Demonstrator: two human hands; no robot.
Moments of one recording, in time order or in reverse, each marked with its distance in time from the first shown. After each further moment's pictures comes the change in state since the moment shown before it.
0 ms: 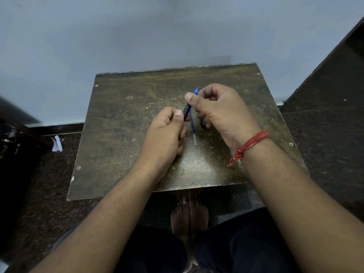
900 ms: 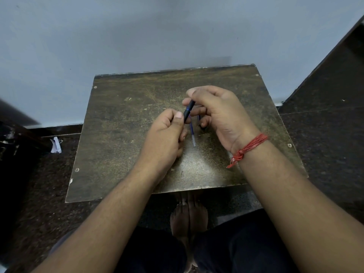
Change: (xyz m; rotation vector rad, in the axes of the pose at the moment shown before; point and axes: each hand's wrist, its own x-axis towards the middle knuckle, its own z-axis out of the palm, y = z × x) left_hand 0.000 -0.001 0.002 -0.011 -0.020 0.010; right_hand 0.001 -0.003 0.002 0.175 -0.081 0.064
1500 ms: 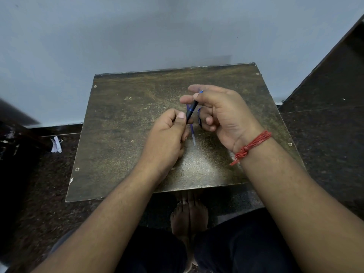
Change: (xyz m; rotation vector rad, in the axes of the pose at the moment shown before) left_hand -0.002 0.000 0.003 0.037 -0.001 -0.007; right_hand -0.003 -0.005 -0.005 0.182 -0.020 0.101
